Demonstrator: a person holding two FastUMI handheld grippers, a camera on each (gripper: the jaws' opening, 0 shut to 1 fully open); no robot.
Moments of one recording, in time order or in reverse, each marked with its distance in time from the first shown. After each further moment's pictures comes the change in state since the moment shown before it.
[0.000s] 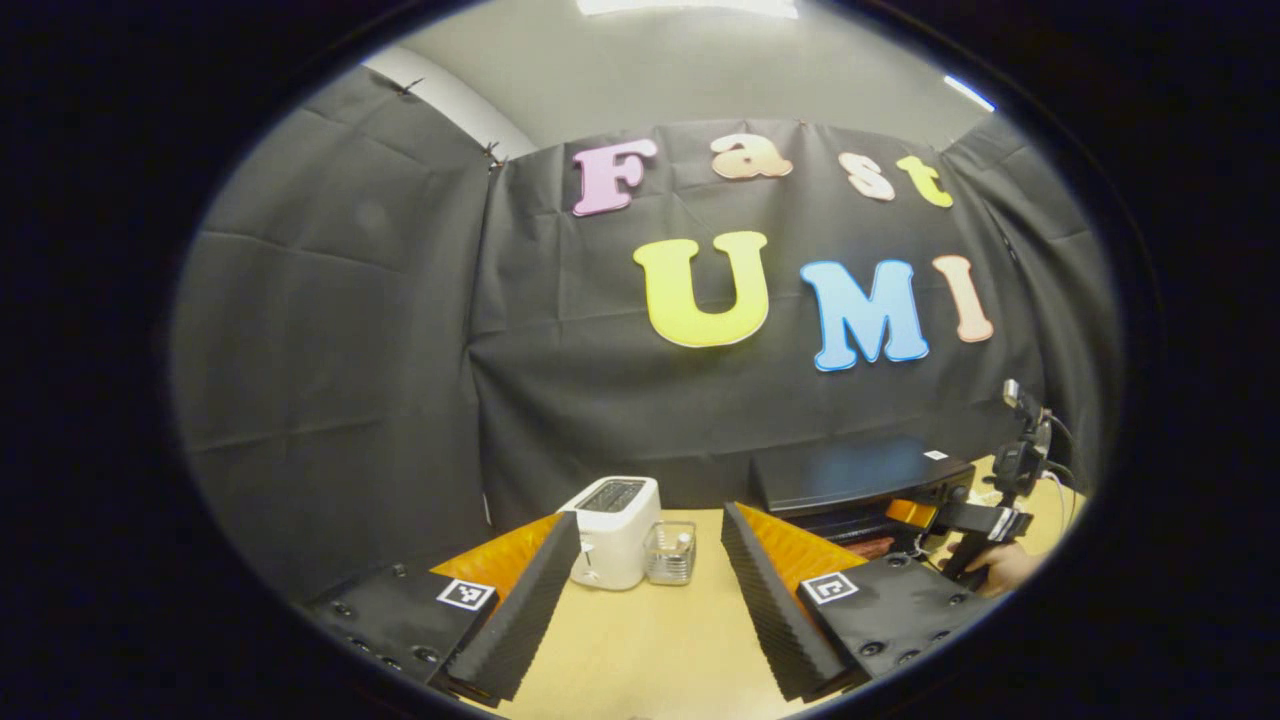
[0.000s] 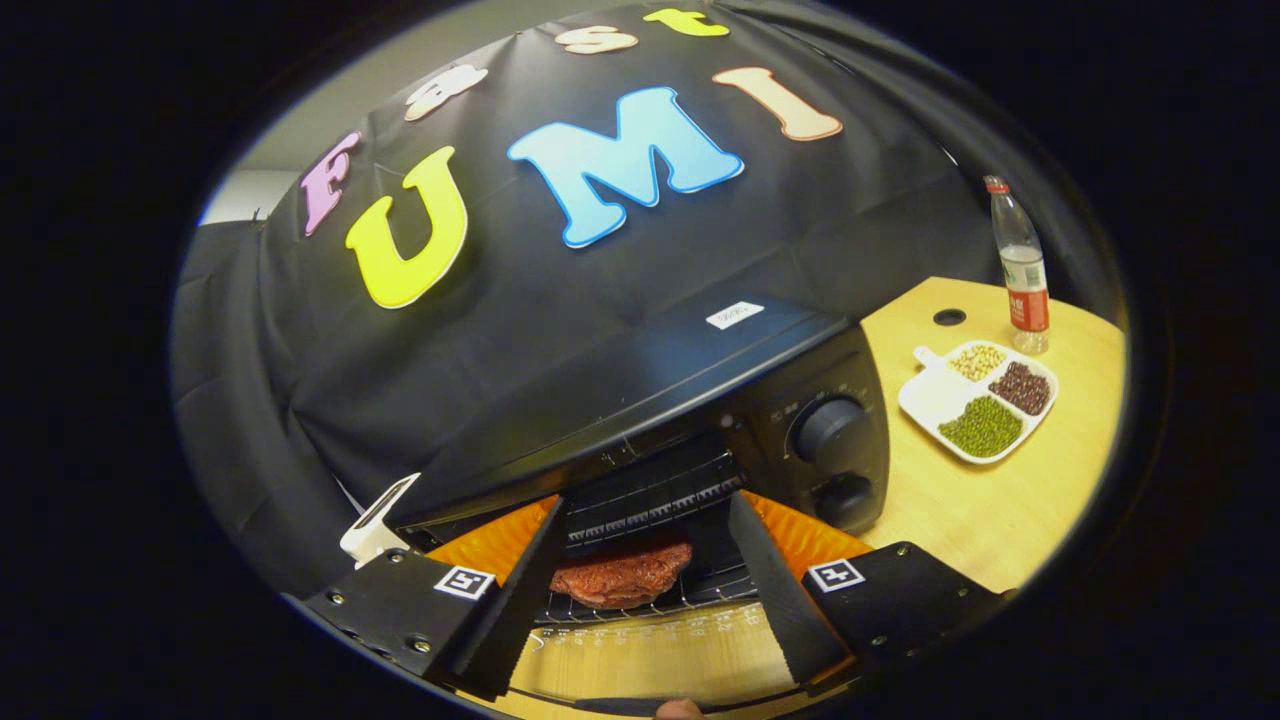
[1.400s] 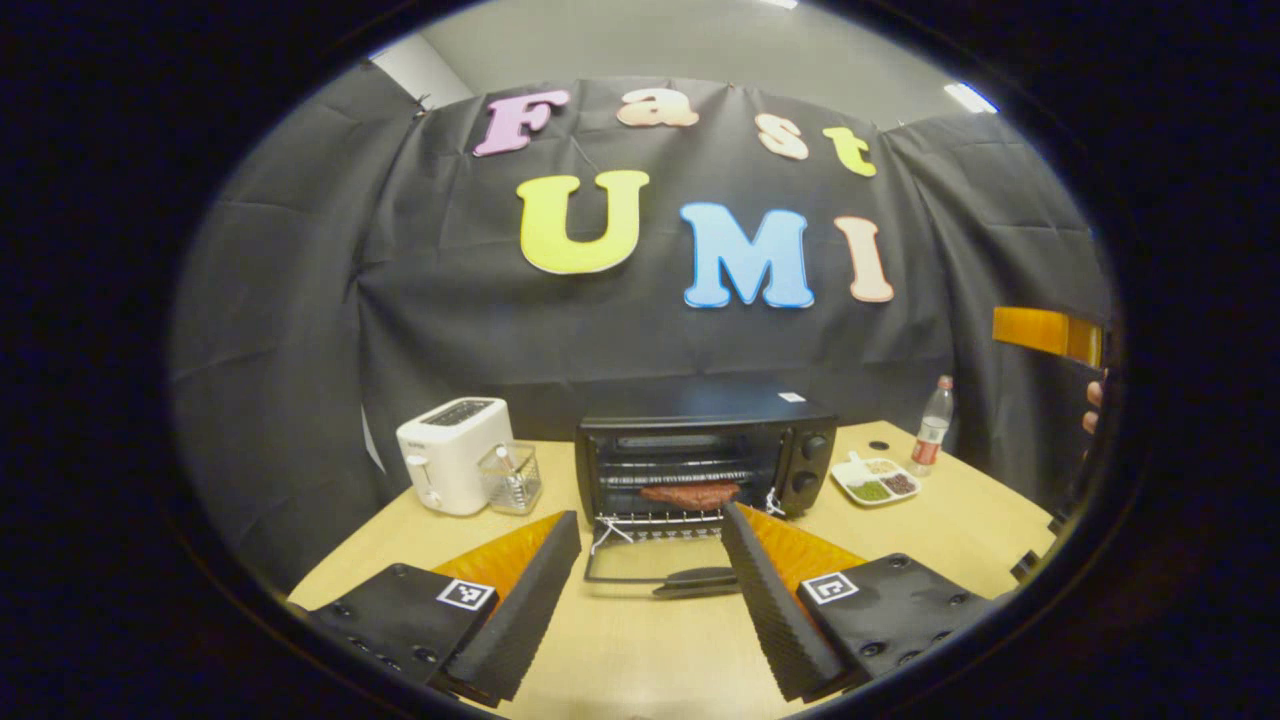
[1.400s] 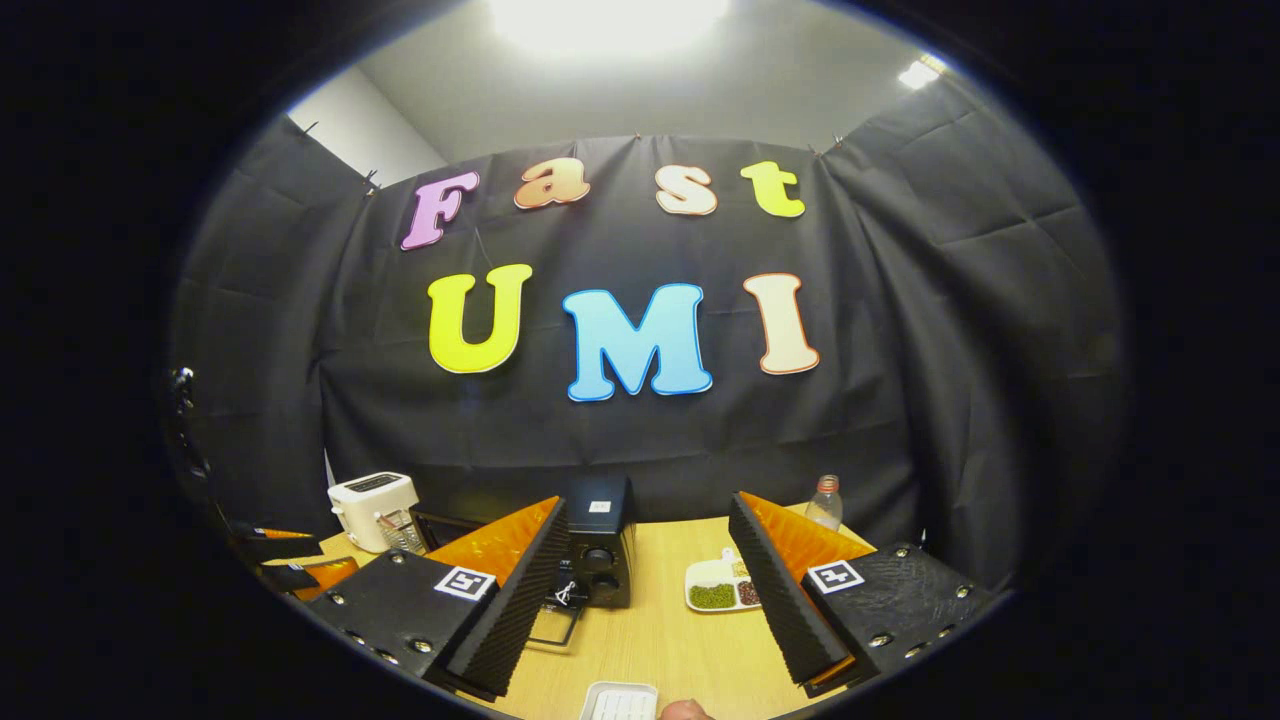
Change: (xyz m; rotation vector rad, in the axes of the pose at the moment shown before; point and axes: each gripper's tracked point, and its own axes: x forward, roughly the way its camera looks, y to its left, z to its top) left arm -0.032 -0.190 -0.094 -0.051 0.210 -0.269; right arm -0.257 -0.071 0.170 -0.412 -0.308 -0.066
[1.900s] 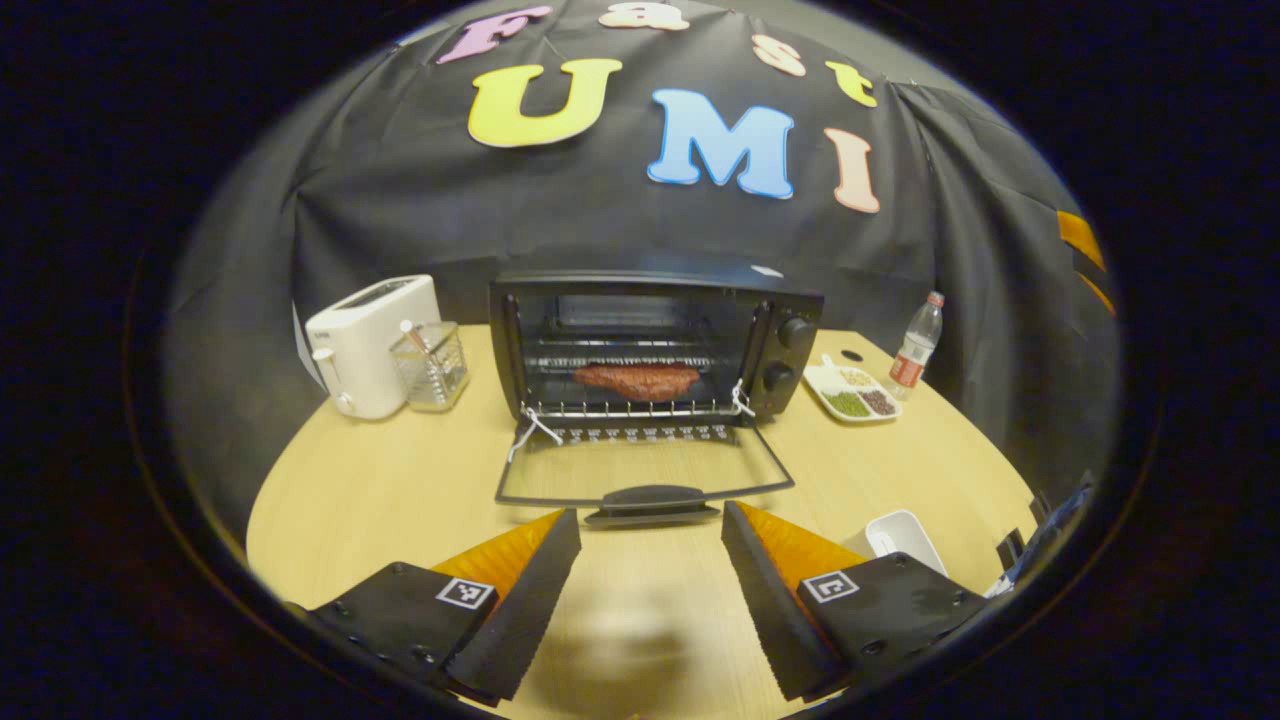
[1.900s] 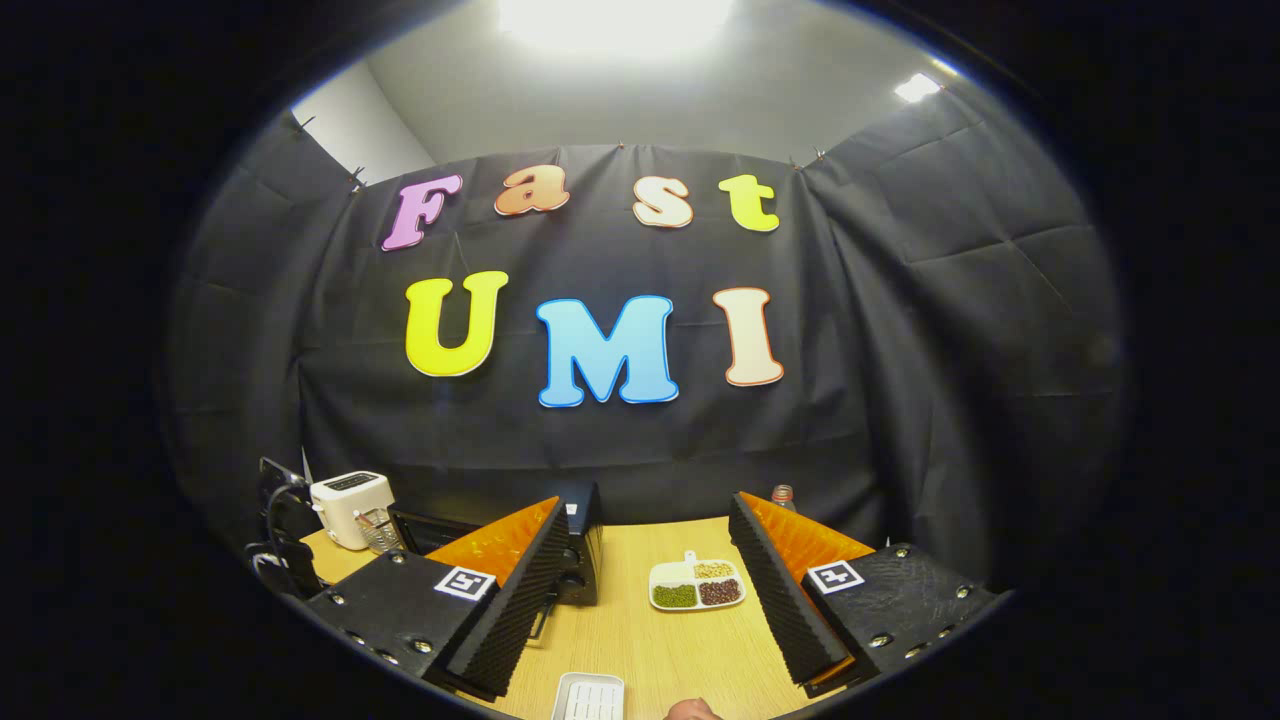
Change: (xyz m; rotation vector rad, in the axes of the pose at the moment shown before) left arm 0.058 -0.042 -0.103 -0.049 0.344 -0.136; right arm -0.025 -0.025 0.013 -0.014 0.001 -0.089
